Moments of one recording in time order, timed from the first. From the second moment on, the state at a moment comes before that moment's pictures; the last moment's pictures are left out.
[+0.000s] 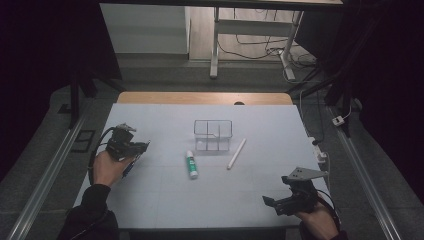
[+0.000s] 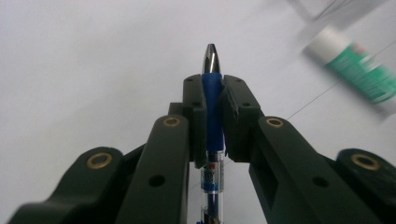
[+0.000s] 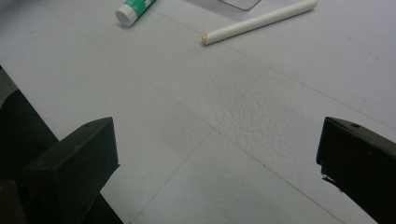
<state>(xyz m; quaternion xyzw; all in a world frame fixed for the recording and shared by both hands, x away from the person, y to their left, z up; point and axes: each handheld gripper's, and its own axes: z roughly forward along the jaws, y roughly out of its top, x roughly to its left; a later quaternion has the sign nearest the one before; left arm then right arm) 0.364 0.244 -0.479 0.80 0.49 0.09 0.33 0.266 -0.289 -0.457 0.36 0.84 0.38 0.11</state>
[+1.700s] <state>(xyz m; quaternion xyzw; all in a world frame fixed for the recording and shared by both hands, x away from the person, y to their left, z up) 0.433 0.115 -0.394 0.77 0.36 0.14 0.51 0.263 -0.295 -0.456 0.36 0.84 0.39 0.11</state>
